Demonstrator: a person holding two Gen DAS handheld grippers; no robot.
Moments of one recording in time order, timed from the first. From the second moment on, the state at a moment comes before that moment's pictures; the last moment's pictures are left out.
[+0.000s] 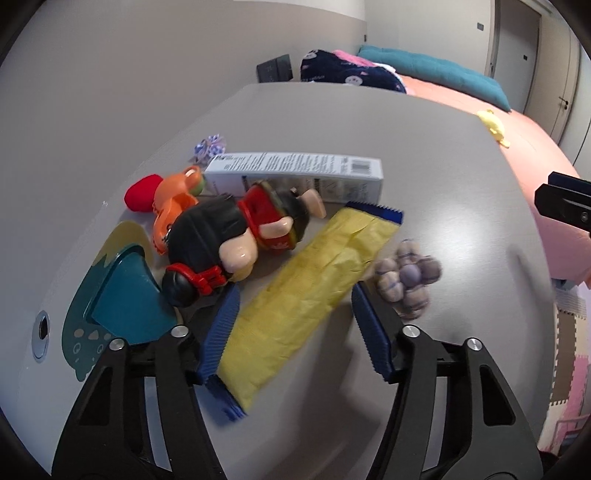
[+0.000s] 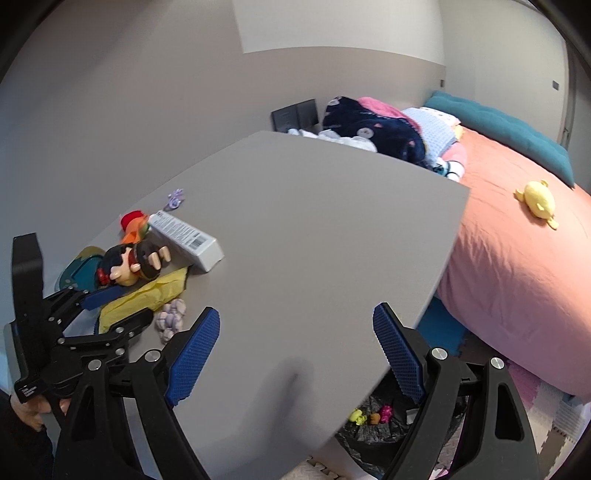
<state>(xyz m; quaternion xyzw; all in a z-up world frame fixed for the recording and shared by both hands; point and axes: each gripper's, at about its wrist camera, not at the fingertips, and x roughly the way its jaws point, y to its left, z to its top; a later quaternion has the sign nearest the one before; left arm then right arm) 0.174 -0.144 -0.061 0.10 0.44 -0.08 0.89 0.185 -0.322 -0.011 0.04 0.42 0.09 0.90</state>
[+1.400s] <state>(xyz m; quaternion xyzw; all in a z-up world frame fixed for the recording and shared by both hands) 0.122 -0.133 -0.021 0.07 0.40 -0.09 0.91 0.178 -0.238 -0.027 -0.02 0.42 0.17 0.89</state>
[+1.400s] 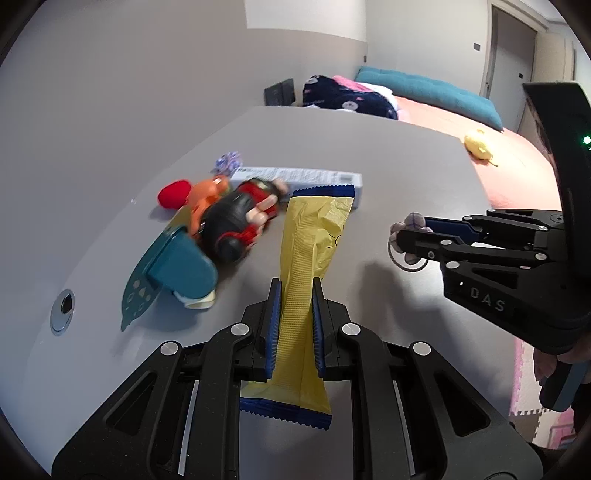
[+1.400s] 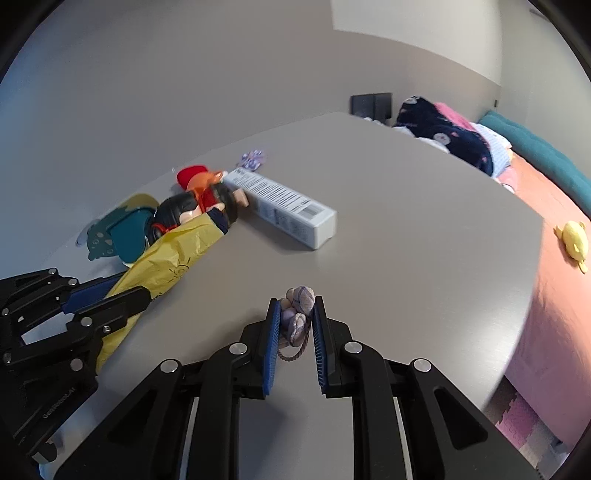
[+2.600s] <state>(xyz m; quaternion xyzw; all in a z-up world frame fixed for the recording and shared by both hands) 0.100 -0.372 -0.011 0.12 0.40 -0.28 0.86 0.095 -0.497 0.008 0.06 0.39 -0.02 0.92</state>
